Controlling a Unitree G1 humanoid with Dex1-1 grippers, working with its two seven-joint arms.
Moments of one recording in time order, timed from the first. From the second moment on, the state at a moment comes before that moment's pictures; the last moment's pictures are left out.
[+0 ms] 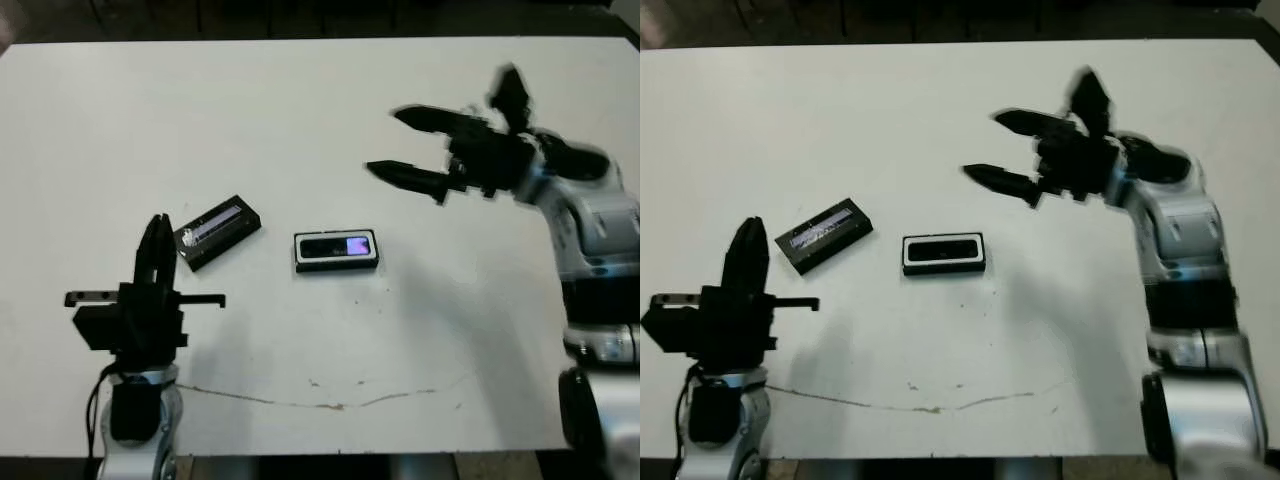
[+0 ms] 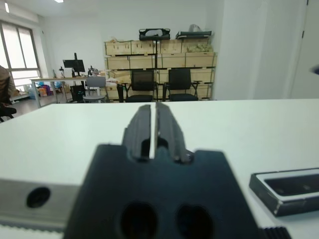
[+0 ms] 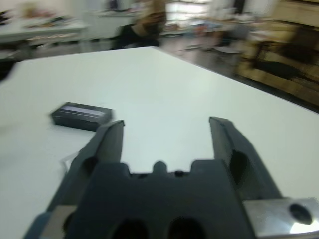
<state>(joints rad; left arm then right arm) 0.28 0.07 0.02 -0.41 0.04 -0.26 0.02 -0.50 -0.45 -0.11 0.02 0.26 0.39 0.87</state>
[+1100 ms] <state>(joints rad) -0.26 0.65 0.11 -0.18 -0.31 0.29 -0.65 -0.09 -0.47 -0.18 -0.18 0.35 0.24 0.63</state>
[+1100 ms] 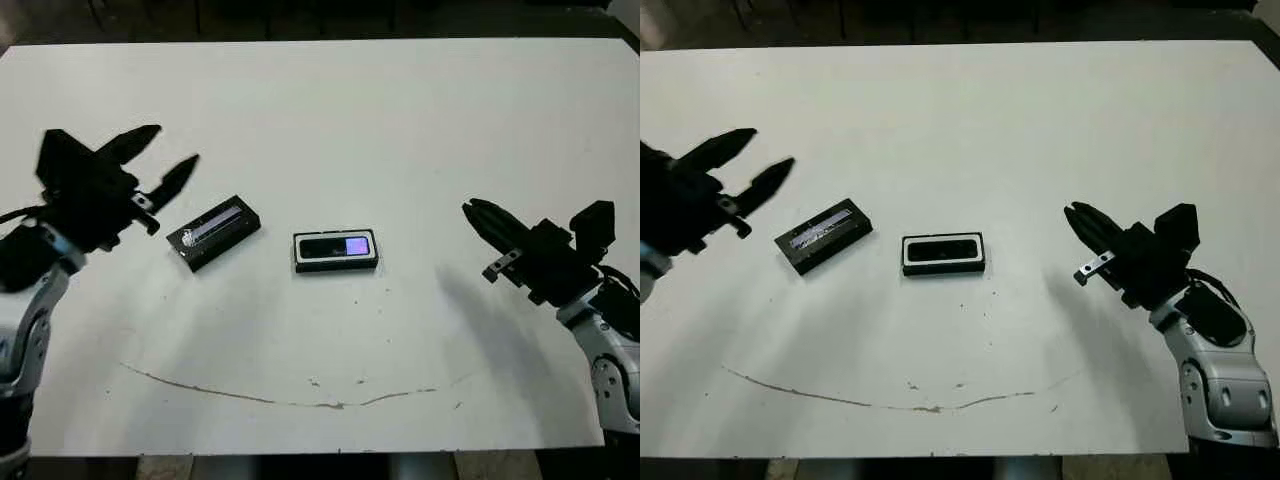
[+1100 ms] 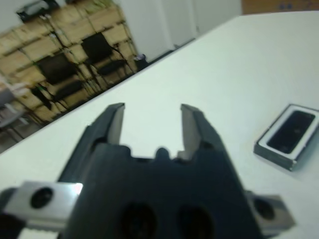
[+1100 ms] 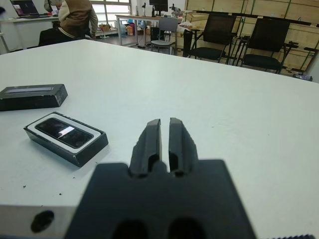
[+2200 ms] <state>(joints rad) -0.32 0.73 0.01 0.14 -0.27 0.29 -0.94 -0.09 -0.49 -0.17 -0.05 0.37 0.13 0.72</state>
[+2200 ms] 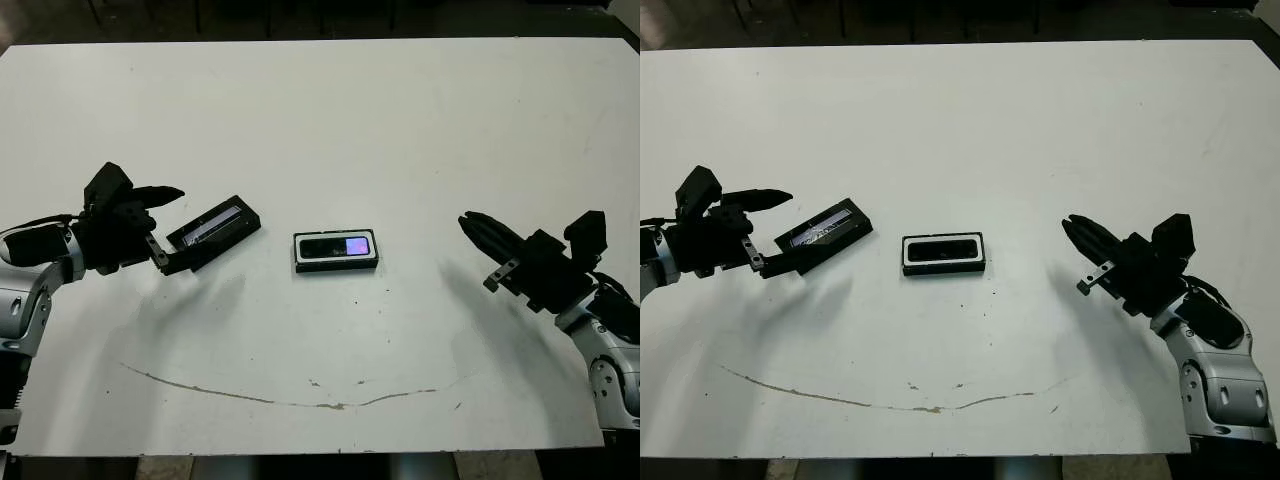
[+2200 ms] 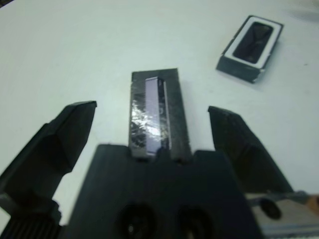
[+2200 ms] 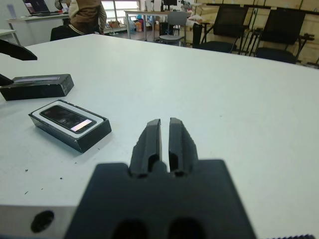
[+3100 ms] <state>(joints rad) -0.29 0.72 0.00 0.17 -0.25 0.27 -0.92 -0.08 -0.49 -0.17 -0.01 0.37 0.08 0.73</state>
